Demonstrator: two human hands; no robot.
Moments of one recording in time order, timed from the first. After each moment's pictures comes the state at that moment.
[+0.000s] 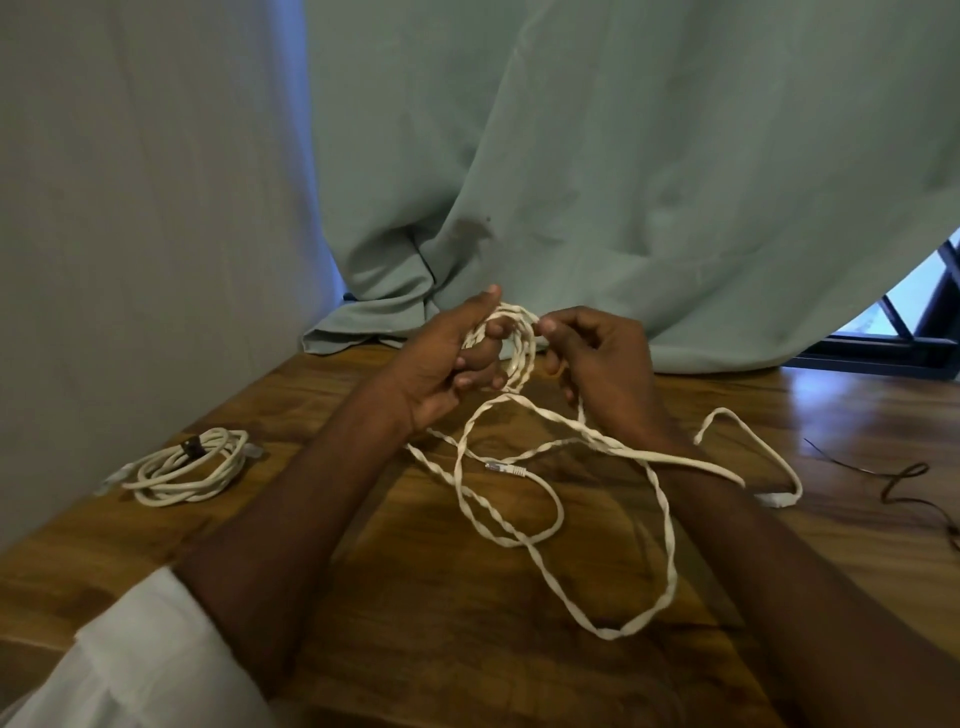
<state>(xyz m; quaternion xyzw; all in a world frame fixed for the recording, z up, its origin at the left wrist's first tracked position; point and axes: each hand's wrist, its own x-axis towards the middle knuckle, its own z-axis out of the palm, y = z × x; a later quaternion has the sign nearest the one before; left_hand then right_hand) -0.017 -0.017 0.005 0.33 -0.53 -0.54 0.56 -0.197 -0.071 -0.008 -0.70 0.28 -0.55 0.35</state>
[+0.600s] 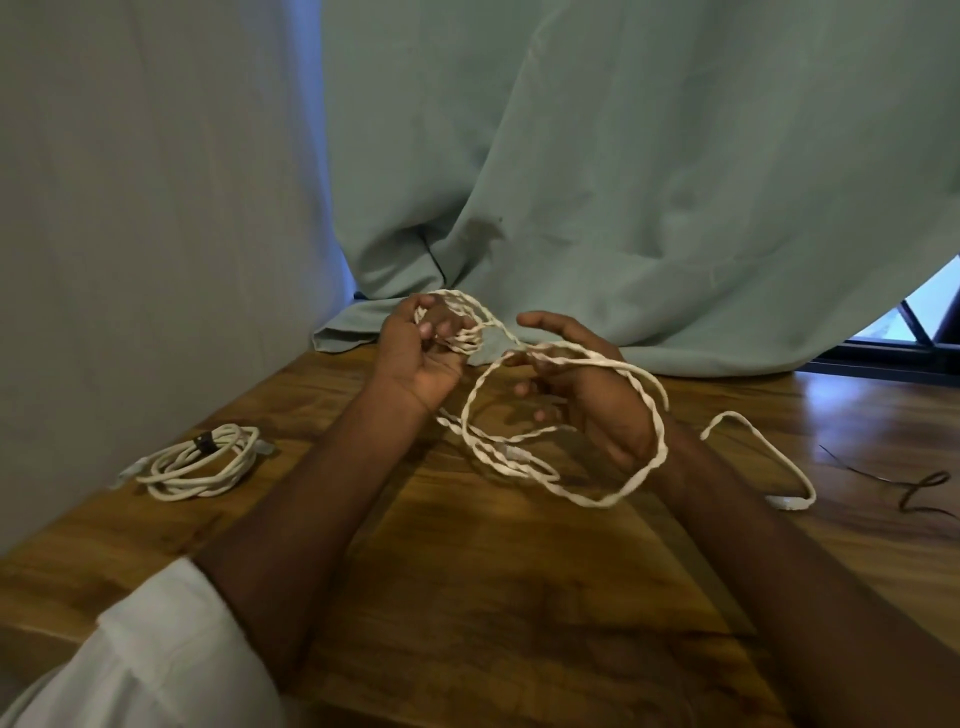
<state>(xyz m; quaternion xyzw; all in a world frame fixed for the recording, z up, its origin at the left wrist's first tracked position) 0.008 -0.041 0.000 0.12 -0.21 -0.57 0.78 -0.188 -0.057 -0.010 -0.66 0.23 -0.42 0.59</state>
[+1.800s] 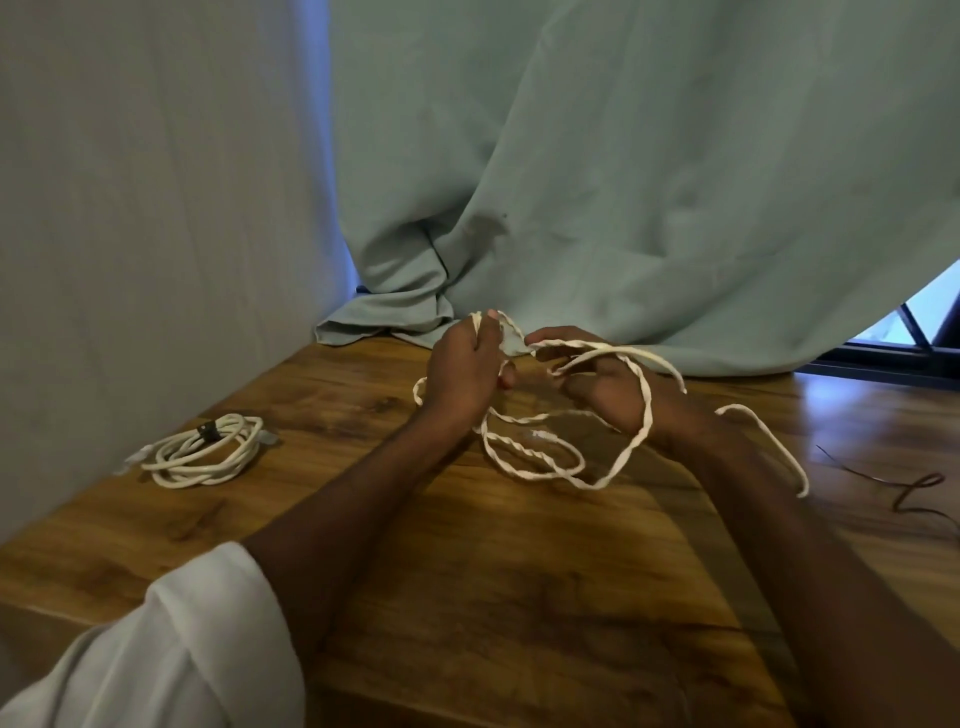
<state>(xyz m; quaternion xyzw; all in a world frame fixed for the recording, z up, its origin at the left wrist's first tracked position) -0.029 -0.052 -0.042 0.58 -0.49 -0.10 0.64 -0.217 -0.074 -0.003 -0.87 0.29 -0.27 0.28</state>
